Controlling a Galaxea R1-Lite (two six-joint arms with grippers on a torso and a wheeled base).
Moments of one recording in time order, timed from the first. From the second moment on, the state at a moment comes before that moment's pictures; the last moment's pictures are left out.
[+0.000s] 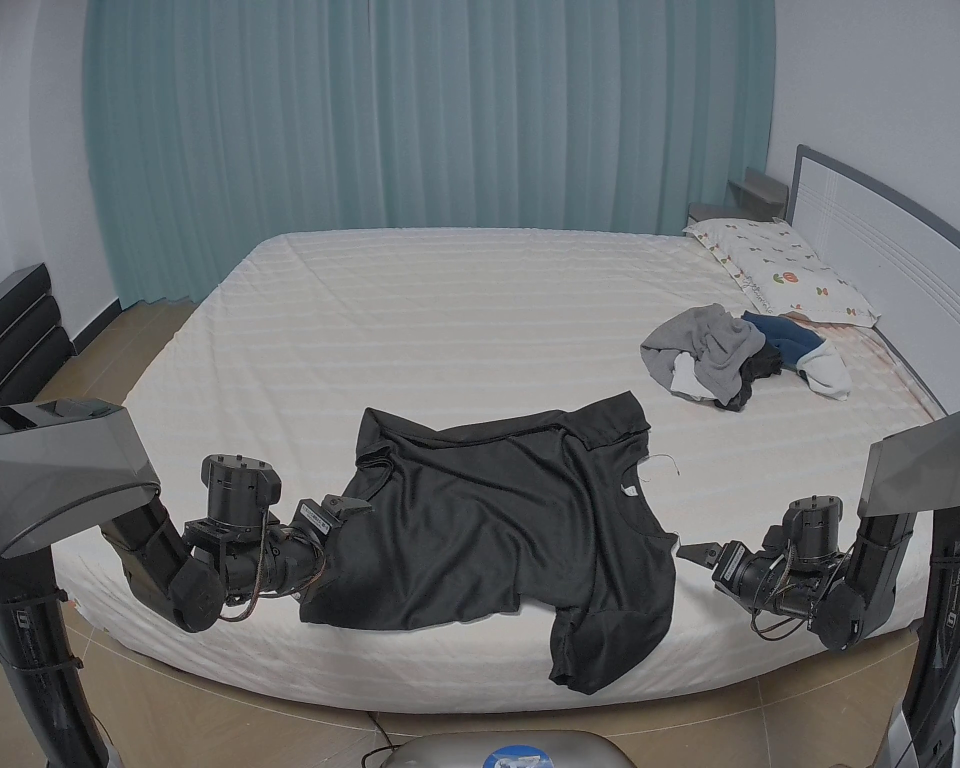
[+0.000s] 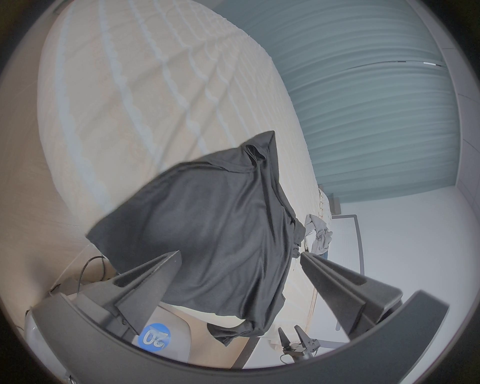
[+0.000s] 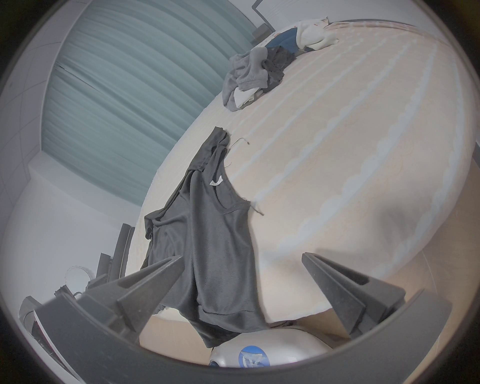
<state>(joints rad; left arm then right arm) -0.26 2.14 -0.61 -0.93 -0.21 -1.23 0.15 2.28 -0.37 -1.32 0.20 0.77</state>
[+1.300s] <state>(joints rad) -0.11 2.07 -0.49 -0.85 -0.14 -0.93 0.35 2.44 -0.64 -1.19 0.07 0.71</state>
